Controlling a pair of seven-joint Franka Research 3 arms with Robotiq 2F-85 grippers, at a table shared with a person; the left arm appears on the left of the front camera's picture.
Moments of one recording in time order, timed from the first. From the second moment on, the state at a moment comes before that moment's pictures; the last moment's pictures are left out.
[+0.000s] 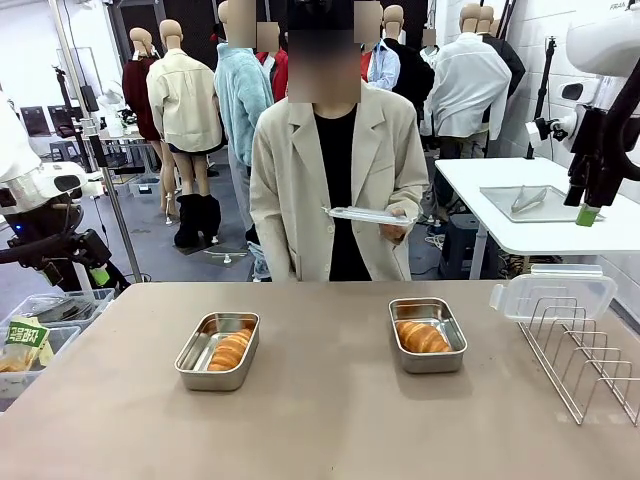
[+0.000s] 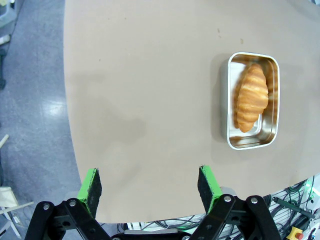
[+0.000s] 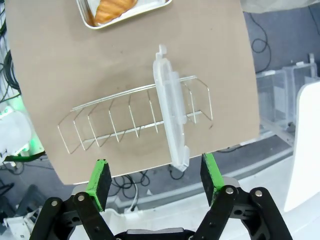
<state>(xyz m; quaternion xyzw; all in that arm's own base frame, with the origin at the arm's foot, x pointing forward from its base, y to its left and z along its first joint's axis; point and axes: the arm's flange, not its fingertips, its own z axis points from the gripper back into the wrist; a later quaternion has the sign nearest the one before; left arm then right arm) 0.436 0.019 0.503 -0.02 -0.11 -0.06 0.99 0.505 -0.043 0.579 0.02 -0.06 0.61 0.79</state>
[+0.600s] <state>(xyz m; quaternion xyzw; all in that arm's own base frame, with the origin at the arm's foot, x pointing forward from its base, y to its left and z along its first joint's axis) 0.436 0.019 0.503 -0.02 -0.11 -0.06 0.99 0.505 -0.043 0.579 0.02 -0.06 0.61 0.79</state>
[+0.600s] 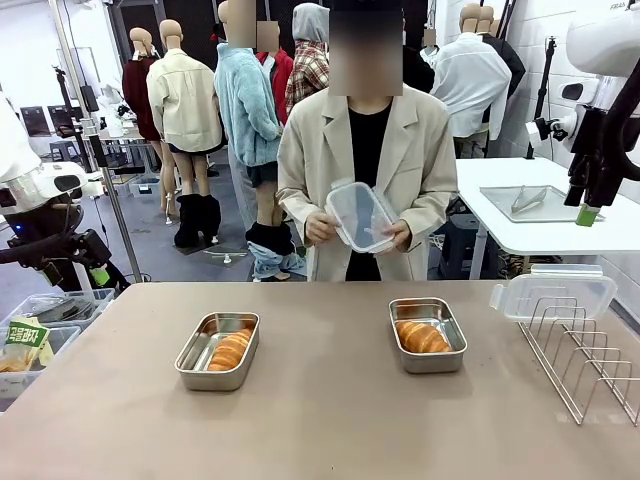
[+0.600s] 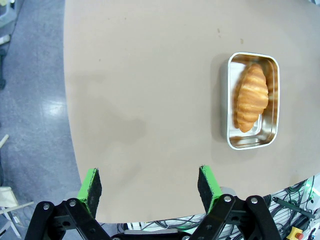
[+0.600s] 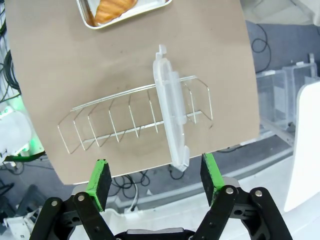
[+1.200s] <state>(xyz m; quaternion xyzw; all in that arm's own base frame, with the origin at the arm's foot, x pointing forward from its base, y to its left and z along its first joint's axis) 0.436 0.019 0.503 -0.02 -0.11 -0.06 0.99 0.505 -0.043 0.579 0.02 -0.06 0.61 0.79</state>
